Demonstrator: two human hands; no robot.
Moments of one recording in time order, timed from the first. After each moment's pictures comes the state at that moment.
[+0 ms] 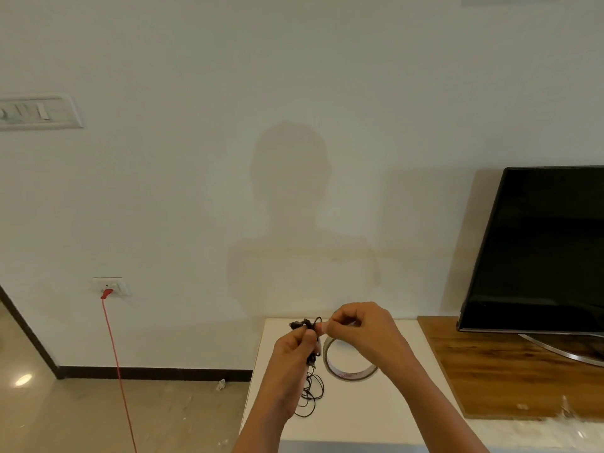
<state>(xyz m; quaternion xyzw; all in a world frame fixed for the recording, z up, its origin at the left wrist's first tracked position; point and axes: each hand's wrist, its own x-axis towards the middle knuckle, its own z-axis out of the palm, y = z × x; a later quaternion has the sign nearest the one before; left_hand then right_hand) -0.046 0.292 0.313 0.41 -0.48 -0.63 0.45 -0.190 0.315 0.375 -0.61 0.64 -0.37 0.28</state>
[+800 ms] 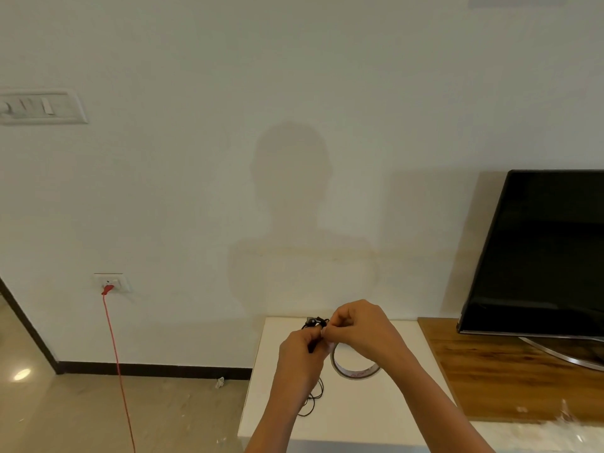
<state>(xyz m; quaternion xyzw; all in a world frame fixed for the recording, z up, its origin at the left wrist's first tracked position) -0.057 0.292 0.321 0.52 -0.64 -0.41 0.39 -0.186 0.299 0.372 -0.64 0.66 -0.30 0.27</state>
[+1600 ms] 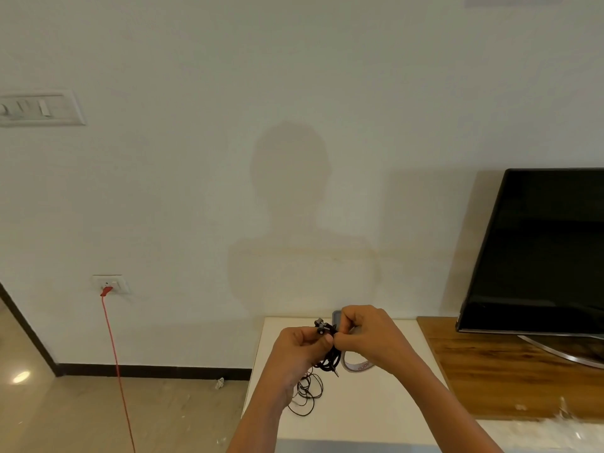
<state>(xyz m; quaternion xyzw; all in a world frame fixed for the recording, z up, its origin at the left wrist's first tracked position) -0.043 0.289 0.330 0.42 -0.57 -0.60 0.37 -0.201 0.300 0.358 -0.65 0.65 -0.32 0.25</state>
